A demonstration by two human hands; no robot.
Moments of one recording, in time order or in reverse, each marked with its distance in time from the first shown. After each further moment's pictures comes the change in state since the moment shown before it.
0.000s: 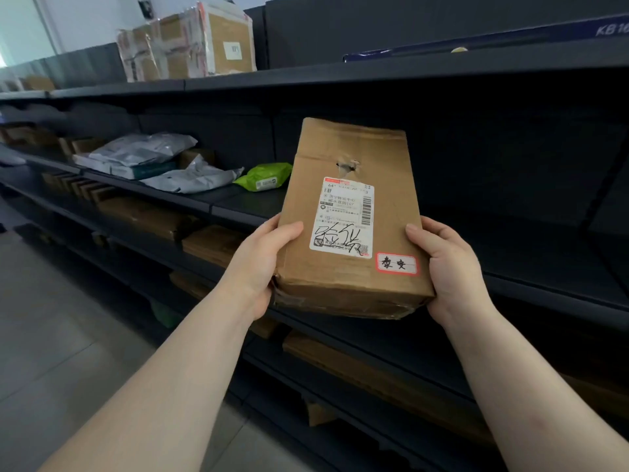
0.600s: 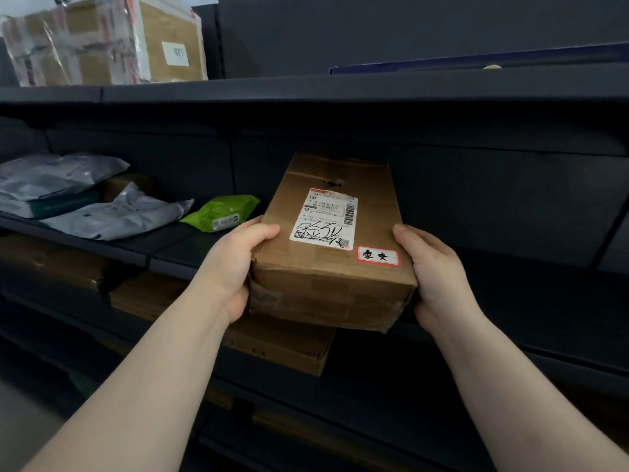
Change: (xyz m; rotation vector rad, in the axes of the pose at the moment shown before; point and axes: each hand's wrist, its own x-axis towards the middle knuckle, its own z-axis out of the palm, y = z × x) left_hand 0.188 0.030 -0.022 -0.059 -0.120 -0.043; right_hand 0.140 0.005 0.075 -0.061 0.144 -0.050
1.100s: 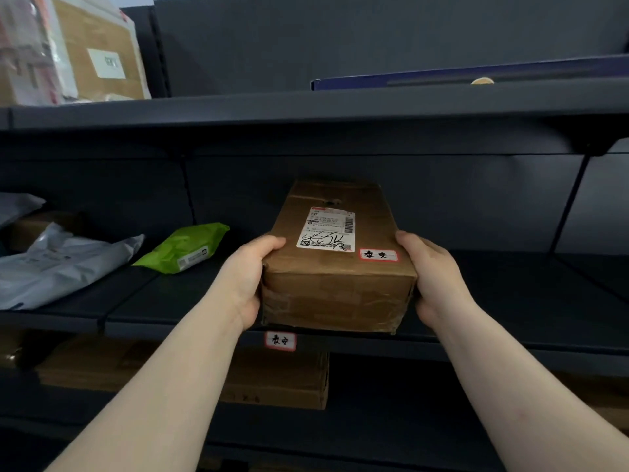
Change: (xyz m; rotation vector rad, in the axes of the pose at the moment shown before) left_hand 0.097 0.009 -0.013 0.017 -0.185 -0.170; right_hand 0.037 0.006 0.040 -0.007 0.201 -0.024
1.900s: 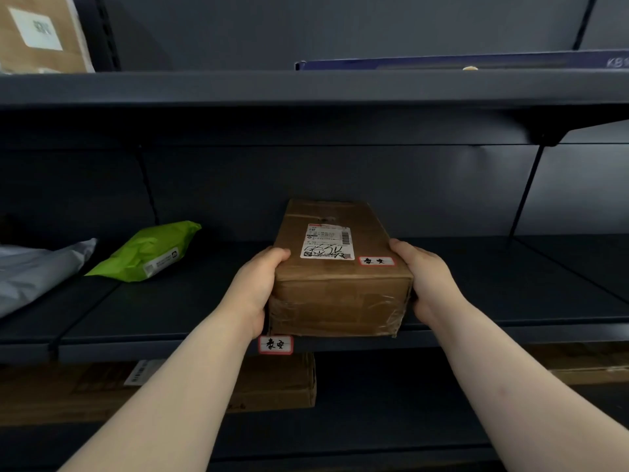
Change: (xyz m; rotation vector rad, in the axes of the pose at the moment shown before) left_hand 0.035 -0.021 -0.002 0.115 -0.094 -0.074; right_hand 0.013 0.024 0.002 -0.055 0.173 0.081
